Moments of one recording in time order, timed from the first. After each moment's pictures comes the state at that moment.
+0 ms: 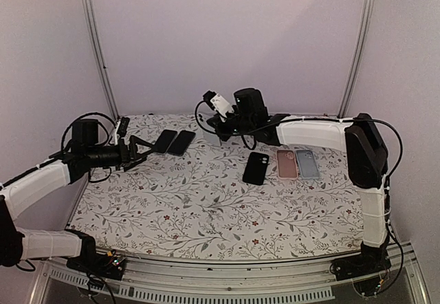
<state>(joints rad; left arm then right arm) -0.18 1.07 0.65 -0.10 0.74 -0.55 0.80 2.11 1.69 0.09 -0.10 -0.20</state>
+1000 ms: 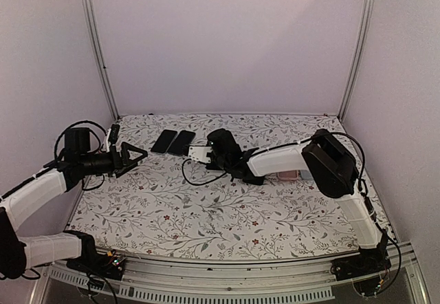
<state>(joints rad) -0.07 0.99 0.57 -0.13 0.76 -0.52 0.94 2.38 1.70 0.23 0.39 -0.93</state>
